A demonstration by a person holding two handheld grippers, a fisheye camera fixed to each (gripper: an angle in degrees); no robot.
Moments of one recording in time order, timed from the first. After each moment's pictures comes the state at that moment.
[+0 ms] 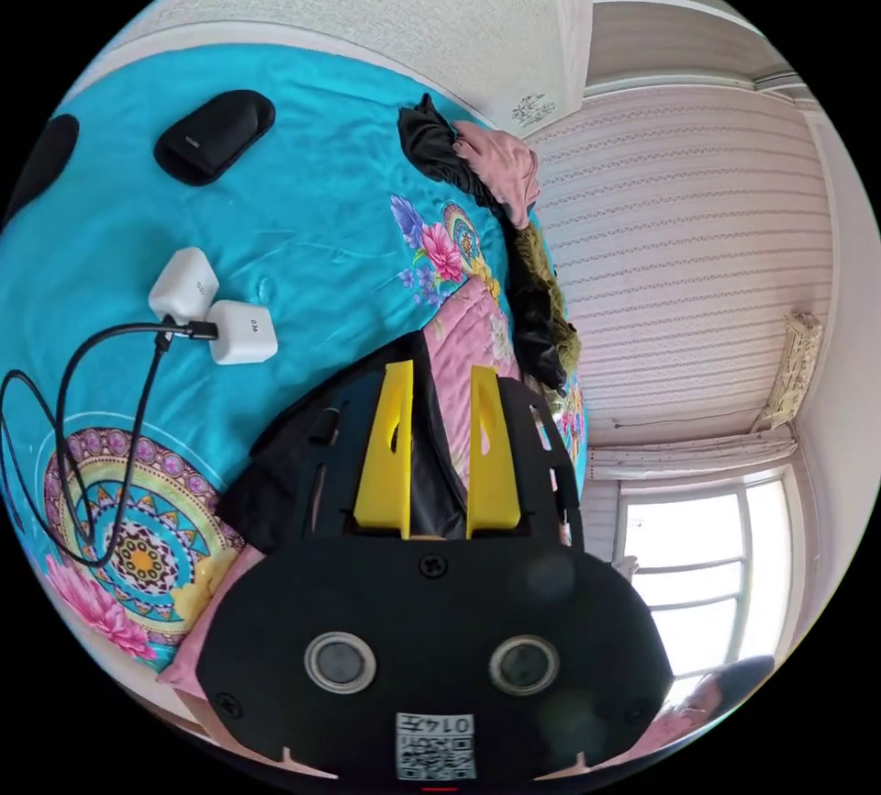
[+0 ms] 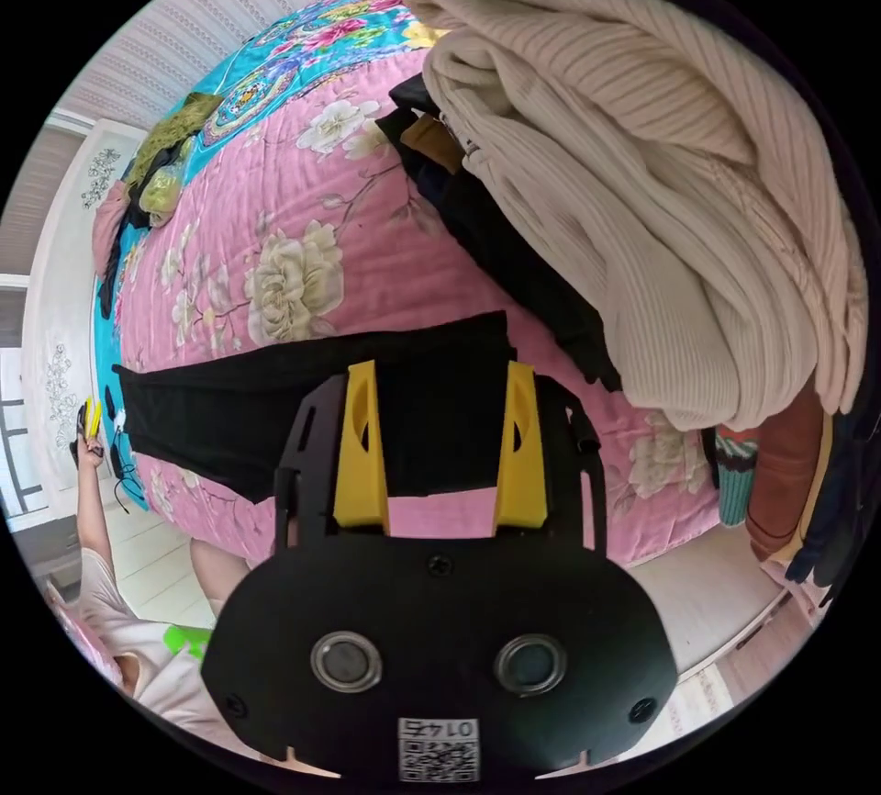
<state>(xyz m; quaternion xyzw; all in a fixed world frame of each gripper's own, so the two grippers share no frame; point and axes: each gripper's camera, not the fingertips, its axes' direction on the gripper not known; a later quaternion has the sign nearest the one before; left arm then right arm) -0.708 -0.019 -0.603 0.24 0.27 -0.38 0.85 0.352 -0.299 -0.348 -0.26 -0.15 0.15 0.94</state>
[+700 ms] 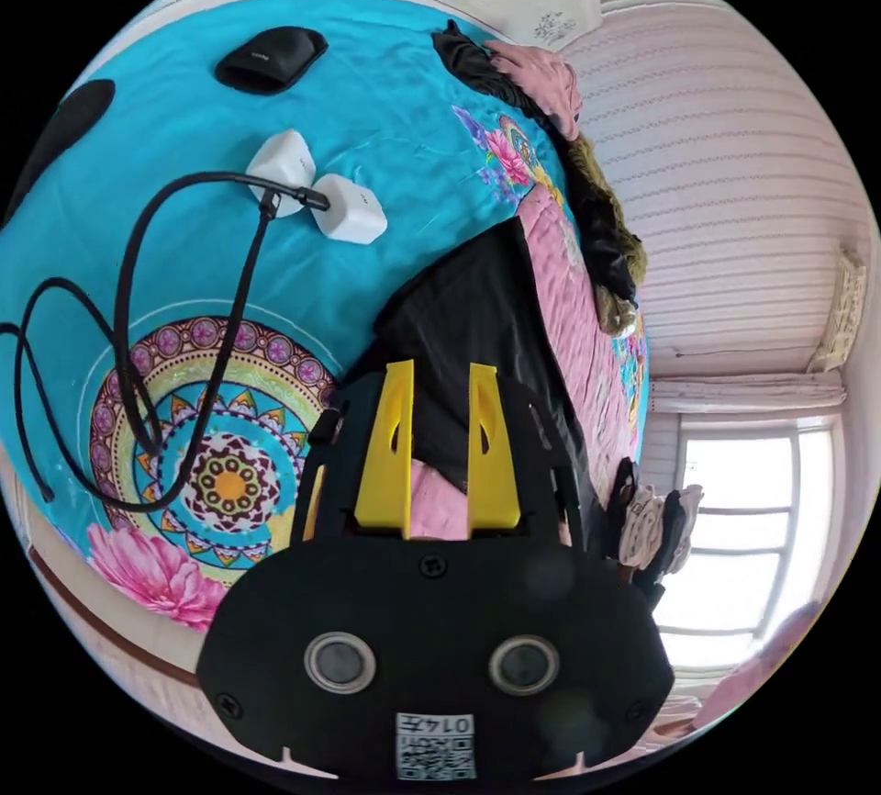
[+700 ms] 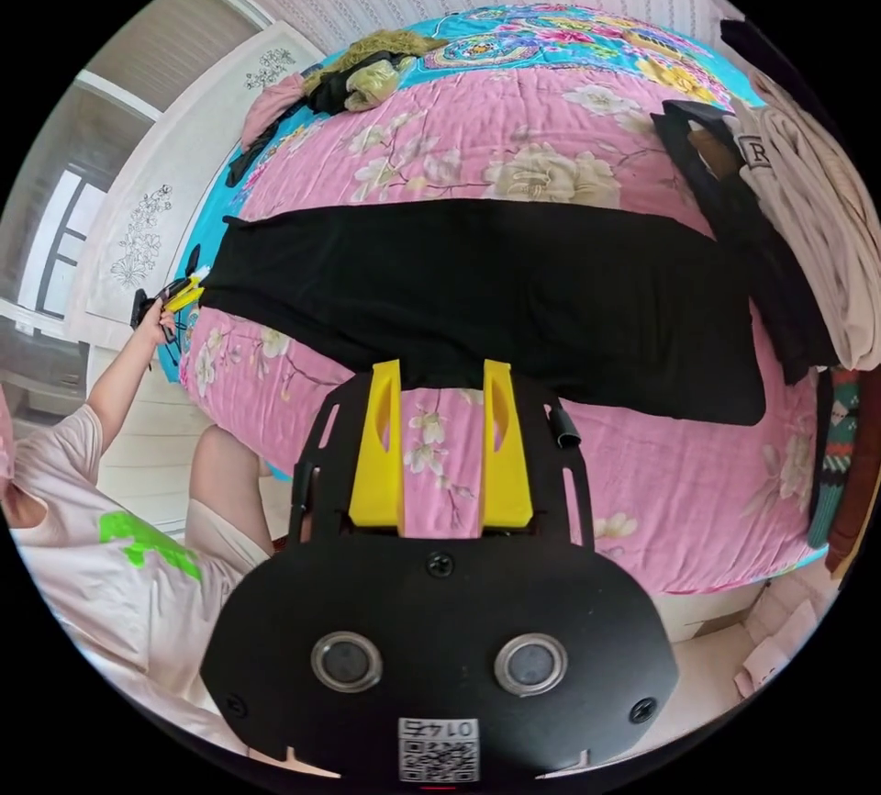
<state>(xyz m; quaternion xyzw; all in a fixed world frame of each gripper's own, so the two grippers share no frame) -0.721 0.007 -0.552 0.13 0.22 -0.33 0.91 0.178 -0.191 -0.405 -0.17 -0.26 0.00 0.95</state>
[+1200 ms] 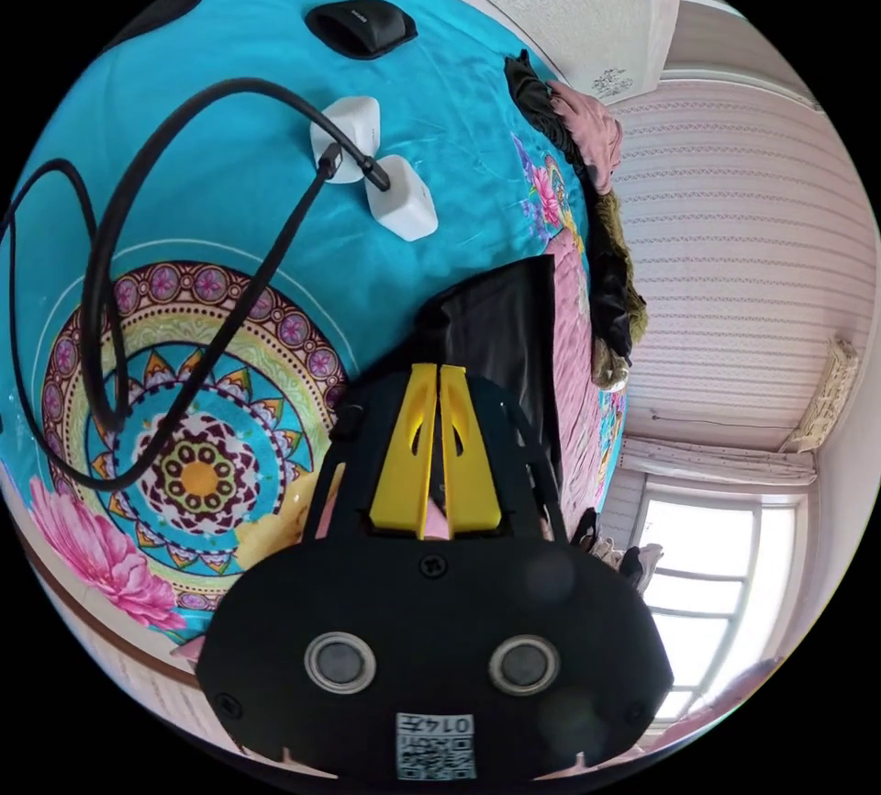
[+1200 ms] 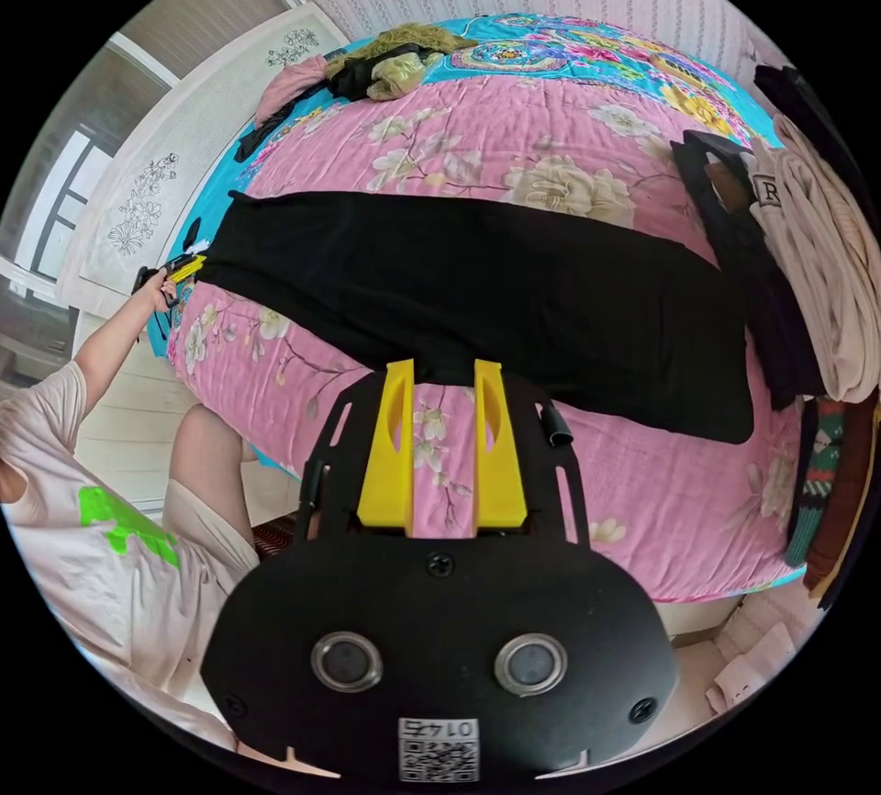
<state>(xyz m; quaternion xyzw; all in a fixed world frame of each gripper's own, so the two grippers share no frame) -0.774 0.008 -0.515 0.15 0.25 -0.42 0.86 0.196 -0.161 -0.401 -0.16 -0.25 -0.04 0.95</state>
